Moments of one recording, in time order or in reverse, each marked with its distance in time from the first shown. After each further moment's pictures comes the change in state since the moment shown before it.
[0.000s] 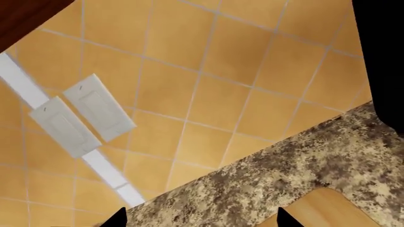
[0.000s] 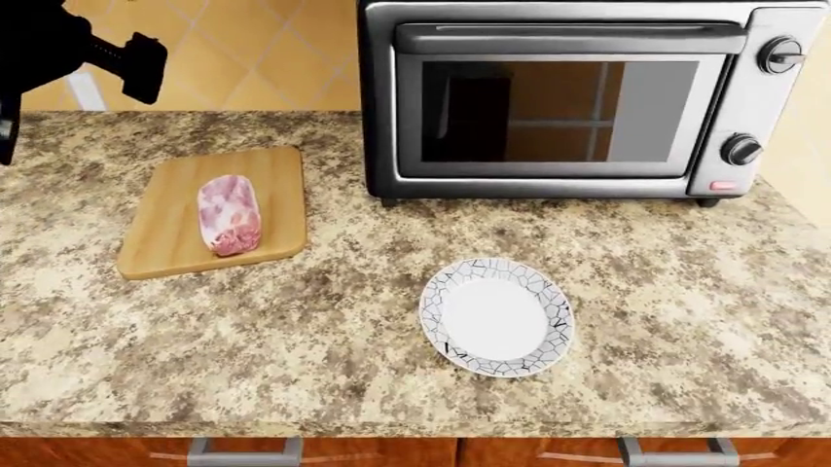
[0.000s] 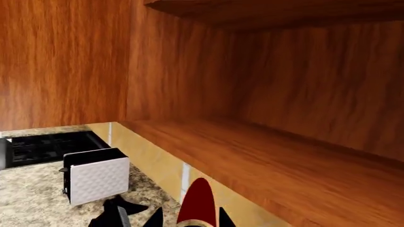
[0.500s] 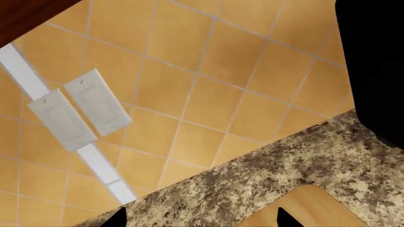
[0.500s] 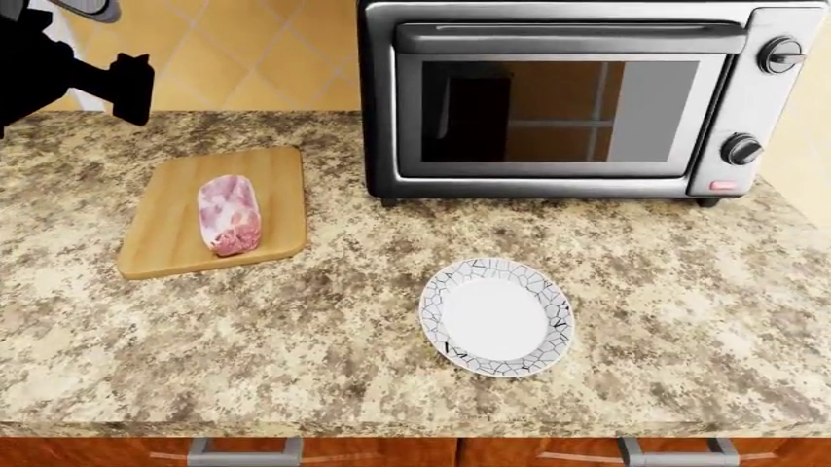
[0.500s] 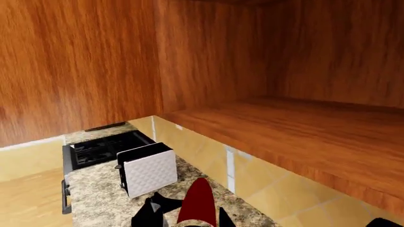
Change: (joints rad) left arm 0.222 -0.158 -0.104 0.494 -0.110 -0.227 -0.038; right arm 0.001 0.013 0.064 -0.006 0.088 0.179 -0.012
